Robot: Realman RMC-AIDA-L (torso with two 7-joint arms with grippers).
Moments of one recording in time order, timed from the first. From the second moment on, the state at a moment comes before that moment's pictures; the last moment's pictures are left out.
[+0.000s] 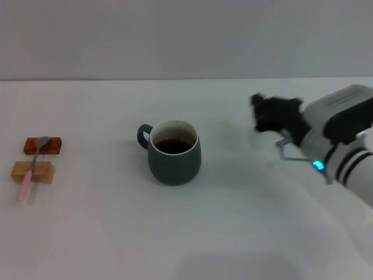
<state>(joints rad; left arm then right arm) -0.19 -2.06 -1.74 -0.50 2.85 0.87 -0.18 0.60 2.09 1.12 0.40 -2.91 -0.59 0.33</state>
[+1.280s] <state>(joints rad) 0.23 -2.06 -1.25 -0.89 2.79 0.77 -0.13 0.62 2.06 1.53 0.30 -2.92 -0.66 0.05</state>
